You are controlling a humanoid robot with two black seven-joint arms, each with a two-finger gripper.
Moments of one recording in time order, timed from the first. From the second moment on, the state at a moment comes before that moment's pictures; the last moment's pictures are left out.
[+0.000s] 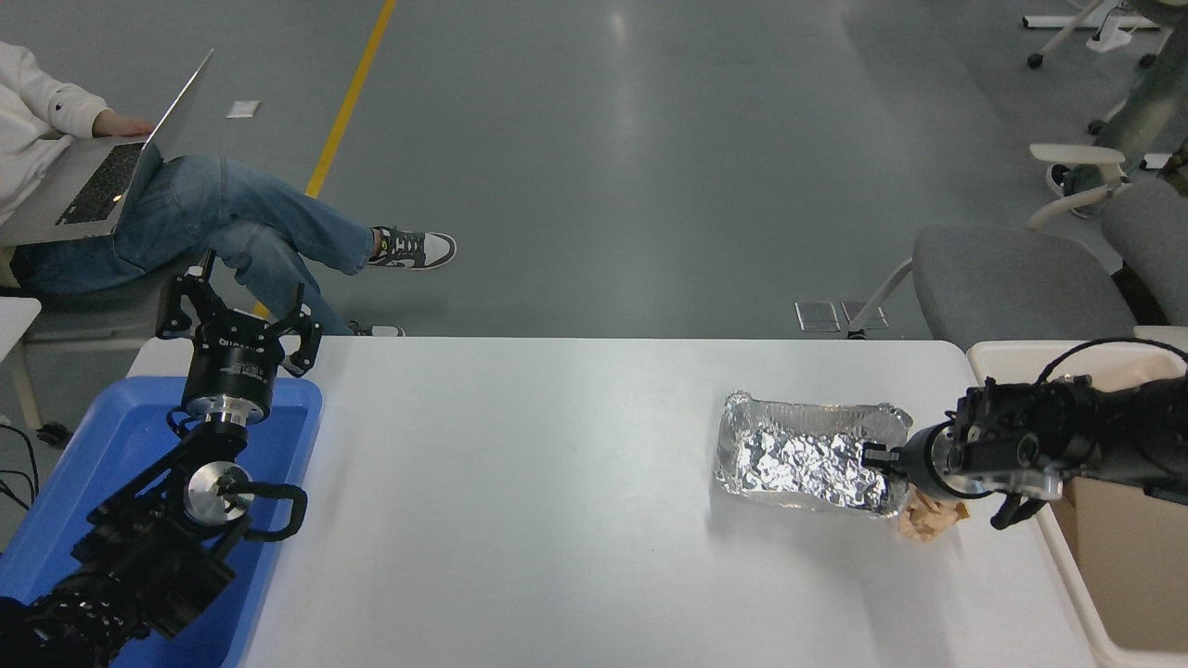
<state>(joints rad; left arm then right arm) -0.62 0.21 -0.90 -0.40 -0.07 -0.54 -0.56 1.63 -0.36 -1.19 1.32 -0.15 0.13 -0.05</state>
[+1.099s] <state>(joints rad) -0.62 0.21 -0.90 -0.40 -0.07 -0.54 -0.56 2.43 -0.57 -1.29 1.50 -0.05 0.78 0.08</state>
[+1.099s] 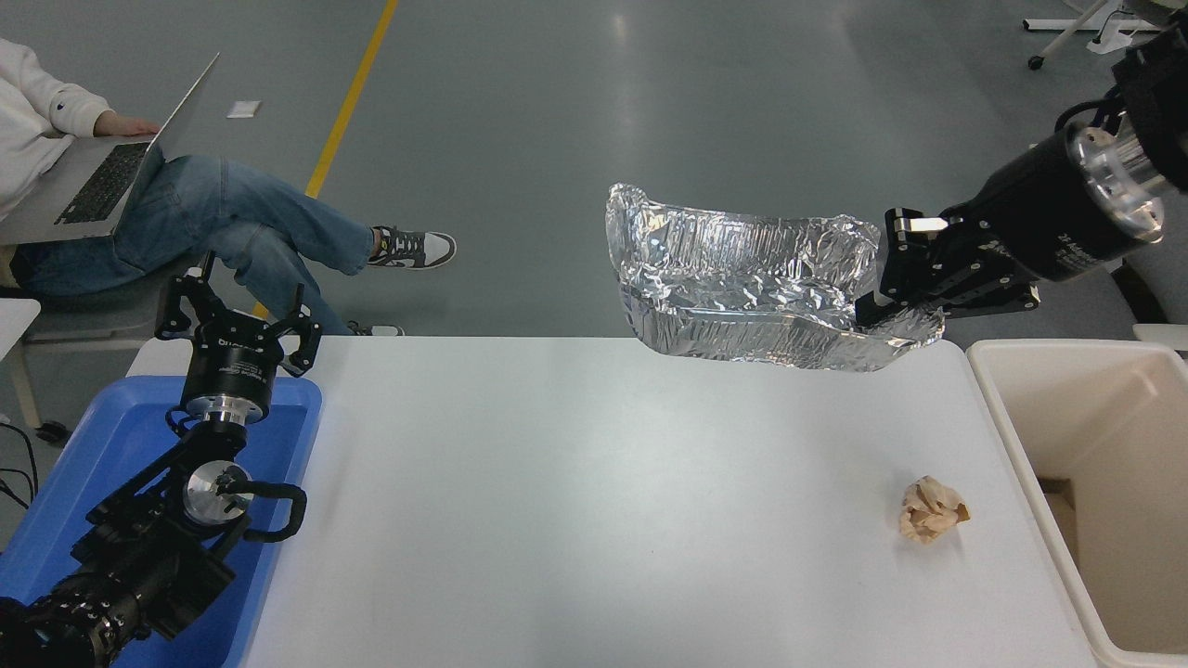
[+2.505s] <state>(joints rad) -0.62 0.21 -0.90 -0.40 -0.07 -0.54 -0.56 1.15 -0.99 -1.04 0.55 0.03 0.32 0.07</state>
